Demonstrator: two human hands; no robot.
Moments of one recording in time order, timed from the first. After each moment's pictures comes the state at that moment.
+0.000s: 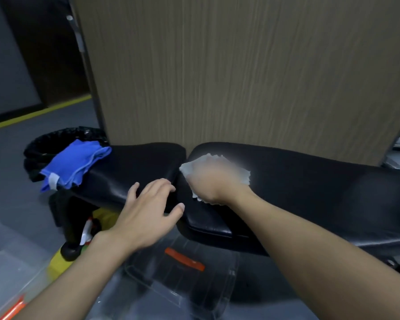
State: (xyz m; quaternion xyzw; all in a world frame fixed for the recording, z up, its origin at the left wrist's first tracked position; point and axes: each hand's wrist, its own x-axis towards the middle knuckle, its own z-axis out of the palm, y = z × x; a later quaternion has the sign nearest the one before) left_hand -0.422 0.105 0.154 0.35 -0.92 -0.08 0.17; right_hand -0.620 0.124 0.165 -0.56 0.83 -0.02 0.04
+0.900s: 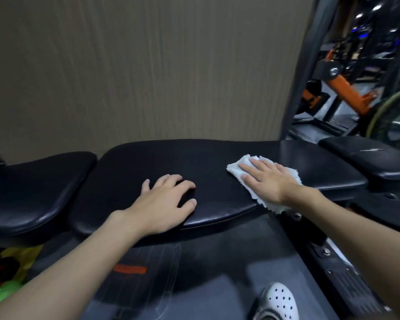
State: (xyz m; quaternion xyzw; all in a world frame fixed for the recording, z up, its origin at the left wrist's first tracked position) left_hand -0.589 0.217 0.180 0.17 -0.98 -0.11 0.04; right_hand -0.812 0.397 0.171 -0.42 0.90 -0.06 0.02
